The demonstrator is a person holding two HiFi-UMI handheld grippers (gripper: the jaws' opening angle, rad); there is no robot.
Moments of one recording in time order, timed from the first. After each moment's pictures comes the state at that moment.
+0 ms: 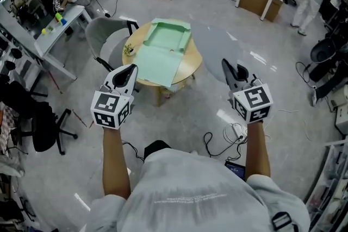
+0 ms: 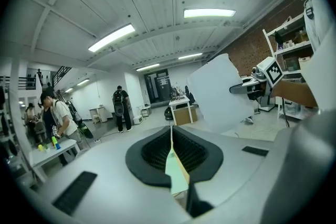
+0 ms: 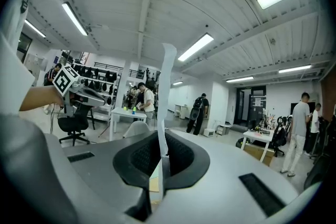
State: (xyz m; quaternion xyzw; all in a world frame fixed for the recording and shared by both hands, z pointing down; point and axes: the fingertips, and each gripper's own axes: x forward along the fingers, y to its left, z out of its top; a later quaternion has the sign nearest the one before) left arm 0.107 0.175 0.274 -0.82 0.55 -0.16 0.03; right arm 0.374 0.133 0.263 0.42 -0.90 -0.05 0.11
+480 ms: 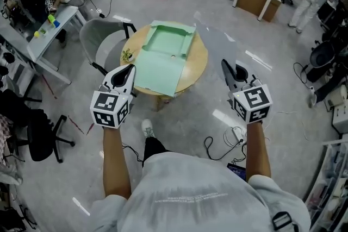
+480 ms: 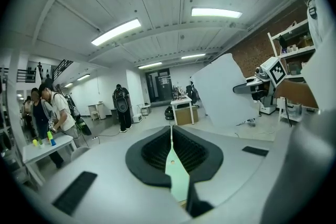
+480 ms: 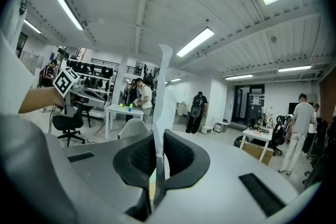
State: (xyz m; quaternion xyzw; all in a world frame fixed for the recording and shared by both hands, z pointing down) left arm 0.055 0.101 0.304 -0.83 0.54 -0.14 0.01; right arm 0.330 0.071 0.285 0.43 -0.89 -0.04 0.13
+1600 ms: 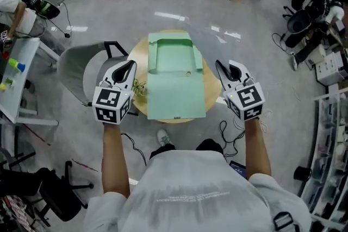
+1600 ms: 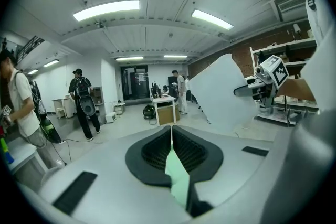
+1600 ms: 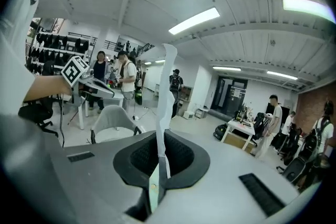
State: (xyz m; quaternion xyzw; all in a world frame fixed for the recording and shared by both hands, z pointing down) left arm -0.131 -0.172 0.349 -0.91 0.39 -0.15 -0.01; right arm 0.117 -0.109 0.323 0.54 -0.81 -0.02 0.23
